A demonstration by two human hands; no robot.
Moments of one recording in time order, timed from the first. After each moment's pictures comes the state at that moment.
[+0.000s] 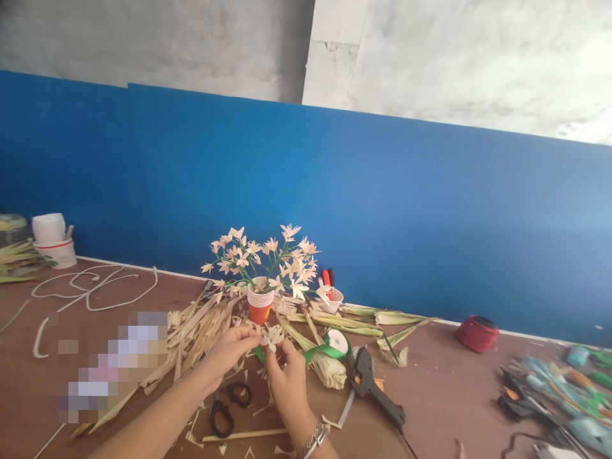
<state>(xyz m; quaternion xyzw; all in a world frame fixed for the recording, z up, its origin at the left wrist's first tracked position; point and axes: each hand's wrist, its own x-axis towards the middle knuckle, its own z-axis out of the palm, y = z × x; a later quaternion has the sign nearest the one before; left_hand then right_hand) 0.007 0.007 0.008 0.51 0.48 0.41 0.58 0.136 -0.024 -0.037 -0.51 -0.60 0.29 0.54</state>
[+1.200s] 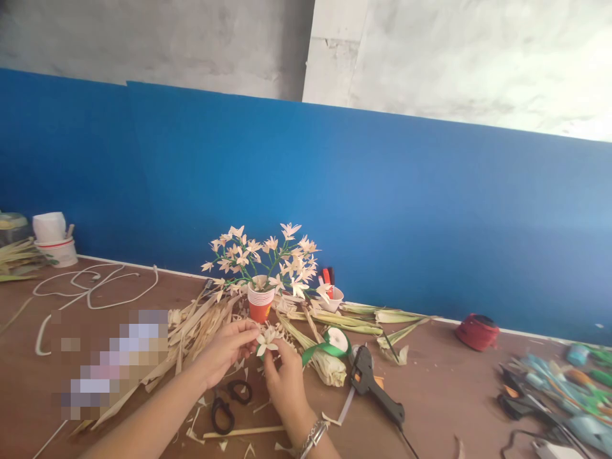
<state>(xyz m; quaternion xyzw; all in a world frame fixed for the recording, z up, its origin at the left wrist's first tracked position) 0.000 0.013 -0.002 0.44 0.41 0.43 0.68 0.136 -0.025 -0.036 -0.51 -0.65 0.25 0.50</state>
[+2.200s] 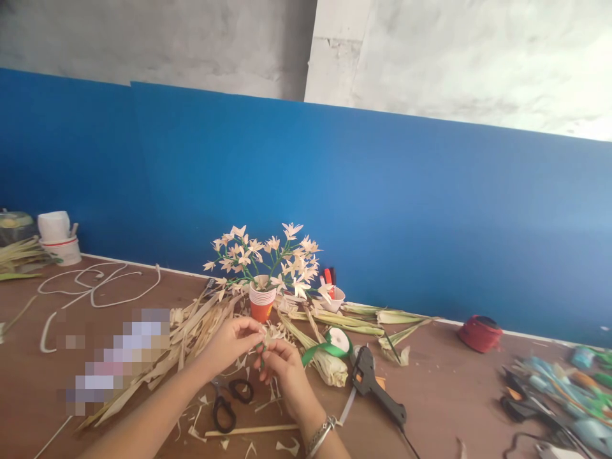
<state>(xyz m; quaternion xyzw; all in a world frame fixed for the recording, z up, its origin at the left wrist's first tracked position) -0.004 0.012 0.011 0.61 0.38 0.43 0.54 0.140 -0.018 -0.039 -0.36 -0.47 0.62 0.52</state>
